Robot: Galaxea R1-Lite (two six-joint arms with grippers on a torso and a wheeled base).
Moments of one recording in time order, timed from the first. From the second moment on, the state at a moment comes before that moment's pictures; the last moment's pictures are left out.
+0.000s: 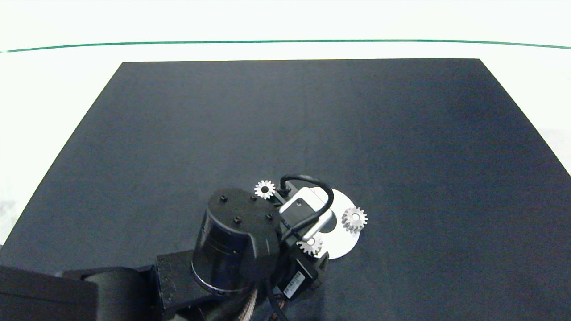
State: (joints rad) left arm -0.98 1.70 -0.78 -0.53 0.37 0.29; right arm 0.26 0.09 -0.86 0.91 -0.32 -0.22
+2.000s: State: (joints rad) left arm -0.68 1.82 -0.94 -0.44 0.23 0.29; right arm 0.27 0.09 -0.89 0.91 -0.32 -0.22
